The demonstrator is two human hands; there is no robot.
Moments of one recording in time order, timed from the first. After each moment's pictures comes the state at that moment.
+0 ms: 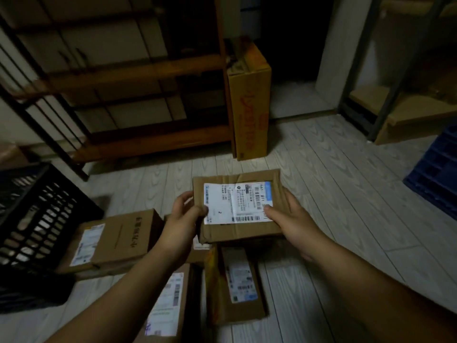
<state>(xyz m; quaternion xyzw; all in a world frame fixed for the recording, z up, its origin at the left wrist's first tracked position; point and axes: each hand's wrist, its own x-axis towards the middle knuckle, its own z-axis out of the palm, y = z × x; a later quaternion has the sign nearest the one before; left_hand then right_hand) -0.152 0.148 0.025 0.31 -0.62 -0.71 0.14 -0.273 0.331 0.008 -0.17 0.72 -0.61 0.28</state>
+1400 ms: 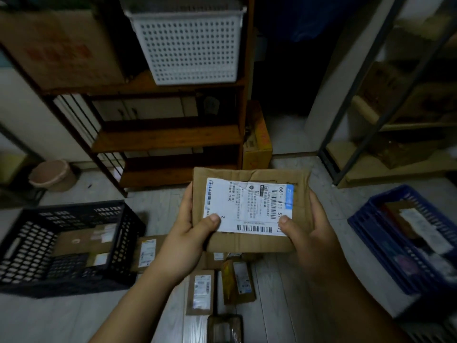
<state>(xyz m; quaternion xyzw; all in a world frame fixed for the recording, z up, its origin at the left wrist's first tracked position) -0.065 0.141 0.483 0.21 -0.65 -0.72 0.14 -0.175 0.328 0.484 -0.14 0.76 -0.61 0.18</state>
